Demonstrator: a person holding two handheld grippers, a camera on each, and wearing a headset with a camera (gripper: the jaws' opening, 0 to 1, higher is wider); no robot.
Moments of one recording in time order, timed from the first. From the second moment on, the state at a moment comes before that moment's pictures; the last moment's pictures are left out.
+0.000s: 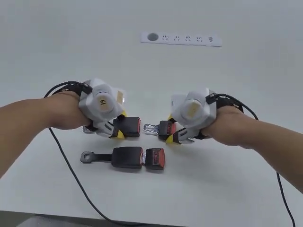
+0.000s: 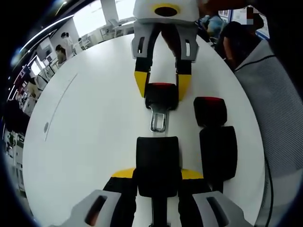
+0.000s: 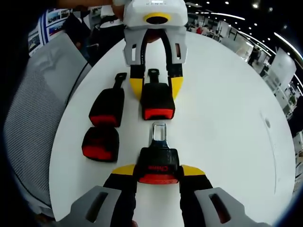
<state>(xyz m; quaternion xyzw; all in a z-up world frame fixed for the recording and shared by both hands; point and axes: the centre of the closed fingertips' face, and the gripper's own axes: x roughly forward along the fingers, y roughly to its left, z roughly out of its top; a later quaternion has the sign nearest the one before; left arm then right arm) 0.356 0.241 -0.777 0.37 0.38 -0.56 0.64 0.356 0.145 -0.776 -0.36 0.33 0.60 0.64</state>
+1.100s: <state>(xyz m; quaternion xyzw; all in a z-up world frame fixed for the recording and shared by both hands) 0.356 0.240 -0.778 0.35 0.37 -0.56 0.65 0.361 0.176 -0.777 -0.36 0.31 0.62 0.63</state>
